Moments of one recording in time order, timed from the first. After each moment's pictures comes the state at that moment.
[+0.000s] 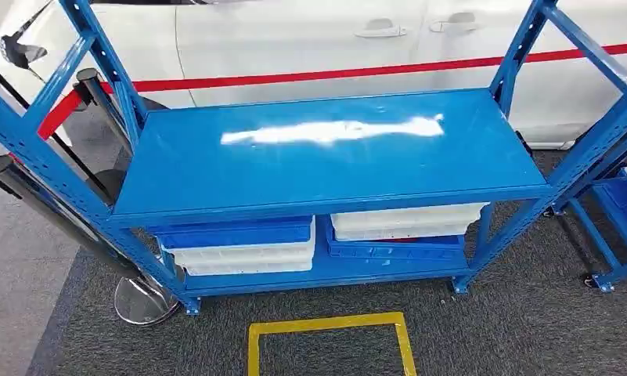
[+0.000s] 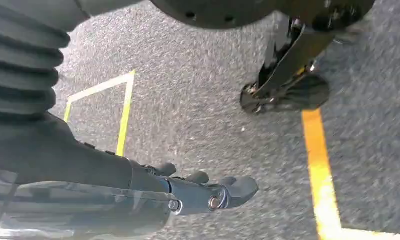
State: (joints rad) left arm -0.06 -0.15 1.24 -0.21 -1.25 0.02 -0.32; right arm -0.05 0.13 -1.19 -0.21 1.12 -0.02 -0.11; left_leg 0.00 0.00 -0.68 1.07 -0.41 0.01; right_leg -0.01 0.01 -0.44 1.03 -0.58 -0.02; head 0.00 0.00
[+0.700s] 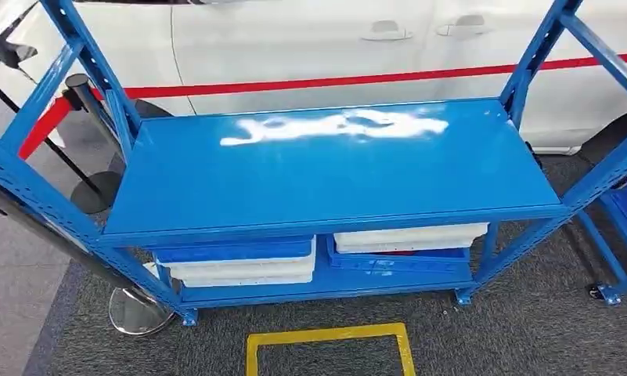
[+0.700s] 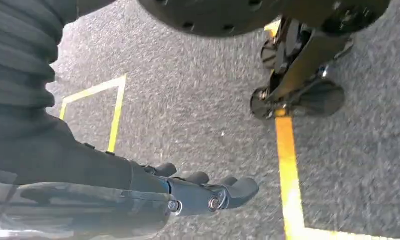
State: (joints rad) left arm -0.07 -0.16 1.24 -0.21 -1.27 0.06 -0.33; right arm -0.07 0.13 -1.19 -0.21 1.12 -0.02 -0.11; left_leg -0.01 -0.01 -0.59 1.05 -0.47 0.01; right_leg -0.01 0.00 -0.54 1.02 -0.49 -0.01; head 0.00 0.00
